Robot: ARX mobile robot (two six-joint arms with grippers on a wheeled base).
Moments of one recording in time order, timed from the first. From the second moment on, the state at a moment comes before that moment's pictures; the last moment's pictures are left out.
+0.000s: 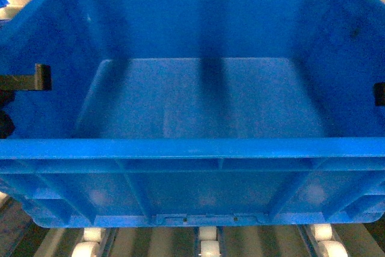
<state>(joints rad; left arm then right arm) -0.30 1.26 0.65 0.04 -0.42 -0.19 0.23 1.37 0.67 0.17 0.29 0.05</state>
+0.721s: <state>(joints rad) -0.25 1.48 0.84 -0.14 -0.35 -0.21 0.20 1.56 0.79 0.05 0.25 0.08</state>
